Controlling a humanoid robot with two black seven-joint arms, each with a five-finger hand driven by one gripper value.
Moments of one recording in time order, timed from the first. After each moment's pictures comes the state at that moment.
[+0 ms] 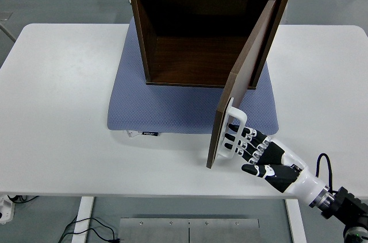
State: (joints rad) left arm 0.15 0.00 -0.17 -0.19 0.09 0.12 -0.04; right arm -0.11 -0.28 1.13 1.54 -0.67 0.53 0.12
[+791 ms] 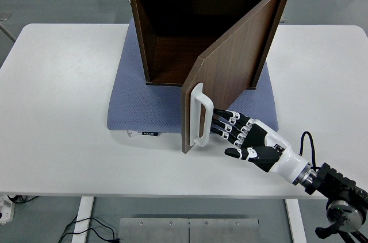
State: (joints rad) left arm 0.15 0.00 -0.17 -0.19 0.09 0.12 -0.04; right arm 0.07 -0.26 1.04 1.46 -0.67 0.51 0.12
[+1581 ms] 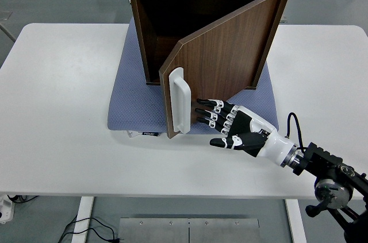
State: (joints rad) left arm 0.15 0.00 -0.17 -0.19 0.09 0.12 -0.04; right arm 0.23 -0.26 0.94 1.41 -0.67 0.49 0.11
